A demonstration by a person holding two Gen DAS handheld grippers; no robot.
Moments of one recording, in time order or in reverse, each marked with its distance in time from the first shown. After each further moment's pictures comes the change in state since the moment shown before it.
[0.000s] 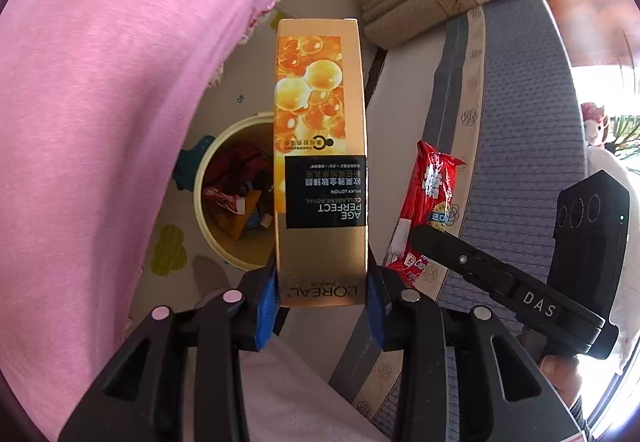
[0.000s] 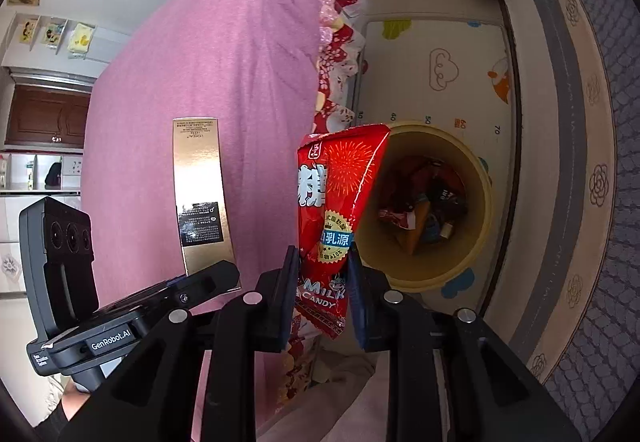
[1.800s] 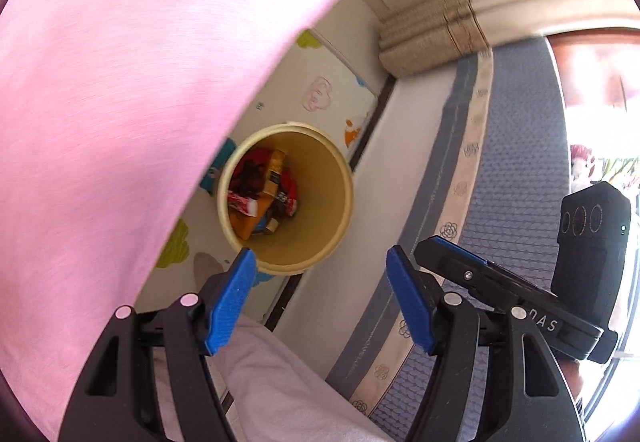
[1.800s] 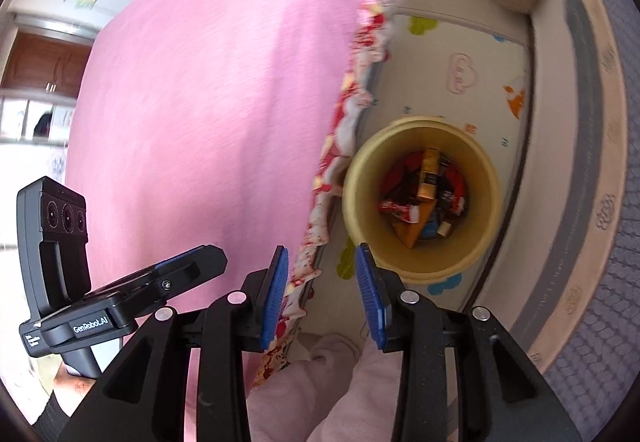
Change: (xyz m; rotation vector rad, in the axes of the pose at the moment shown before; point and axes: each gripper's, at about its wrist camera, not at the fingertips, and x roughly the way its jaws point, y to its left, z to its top) left arm -0.051 0.071 -0.033 -0.131 -0.099 -0.066; right arm 0.020 0.099 -0.017 -0.215 0.087 -0.075
